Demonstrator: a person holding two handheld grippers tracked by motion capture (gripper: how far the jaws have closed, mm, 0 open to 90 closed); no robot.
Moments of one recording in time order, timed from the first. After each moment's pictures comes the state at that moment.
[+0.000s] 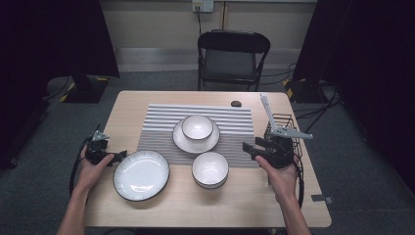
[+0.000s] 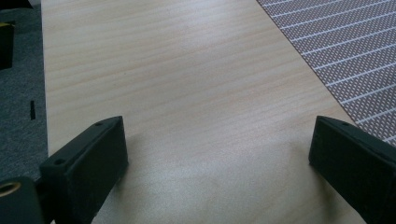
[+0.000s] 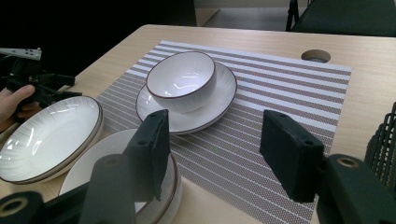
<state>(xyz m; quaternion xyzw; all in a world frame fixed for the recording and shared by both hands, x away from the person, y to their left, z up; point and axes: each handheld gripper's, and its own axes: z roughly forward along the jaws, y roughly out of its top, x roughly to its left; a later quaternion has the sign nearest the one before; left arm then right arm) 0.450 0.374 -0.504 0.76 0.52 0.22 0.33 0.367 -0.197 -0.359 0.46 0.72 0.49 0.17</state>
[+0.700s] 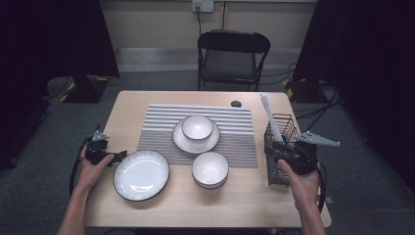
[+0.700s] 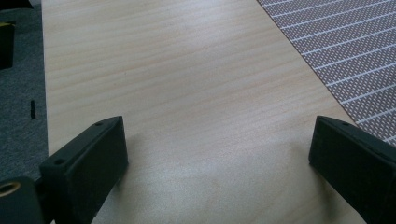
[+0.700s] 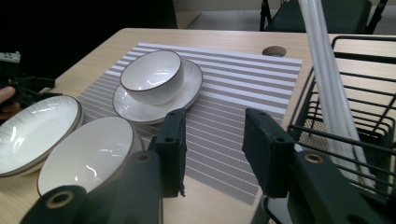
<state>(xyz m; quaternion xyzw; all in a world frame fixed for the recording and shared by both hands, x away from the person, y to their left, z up) 0.450 0.374 -0.504 0.76 0.52 0.22 0.33 0.347 -0.245 -0.353 0.49 0.70 0.48 0.19</state>
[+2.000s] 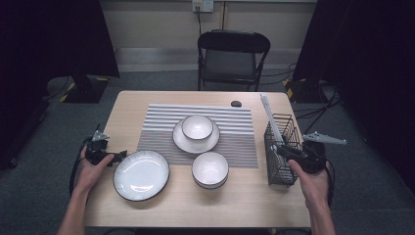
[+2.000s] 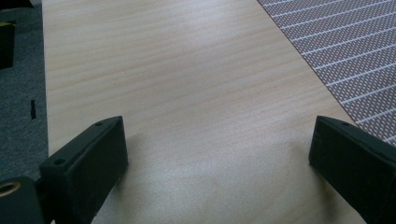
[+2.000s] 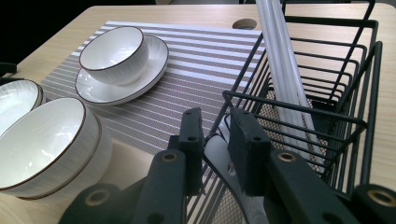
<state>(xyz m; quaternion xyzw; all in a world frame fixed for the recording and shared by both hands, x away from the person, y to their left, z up) 0.449 0.374 -0.504 0.76 0.52 0.22 0.33 0.360 -0.276 -0.368 0.52 0.71 0.44 0.18</state>
